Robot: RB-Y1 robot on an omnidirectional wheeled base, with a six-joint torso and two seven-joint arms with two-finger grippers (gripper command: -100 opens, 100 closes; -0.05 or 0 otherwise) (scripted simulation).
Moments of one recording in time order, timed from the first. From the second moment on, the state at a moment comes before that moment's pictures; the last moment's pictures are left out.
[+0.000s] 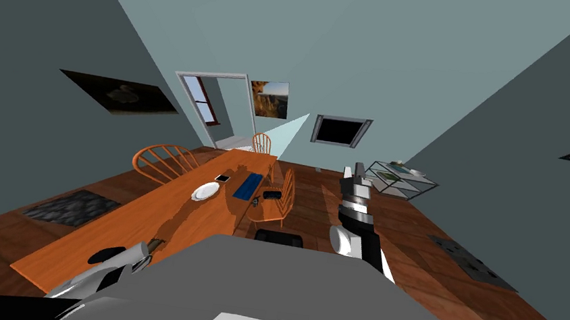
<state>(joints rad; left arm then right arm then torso) 0.13 0.60 0.79 -0.48 0.29 0.36 0.38 0.48 0.03 0.05 -2.32 0.01 -0.38 0.08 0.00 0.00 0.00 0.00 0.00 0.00</state>
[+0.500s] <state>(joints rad) 0.13 0.57 0.77 -0.59 0.26 0.41 0.38 0.48 0.03 0.05 -2.32 0.01 -0.38 0.08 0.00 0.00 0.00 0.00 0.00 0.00</state>
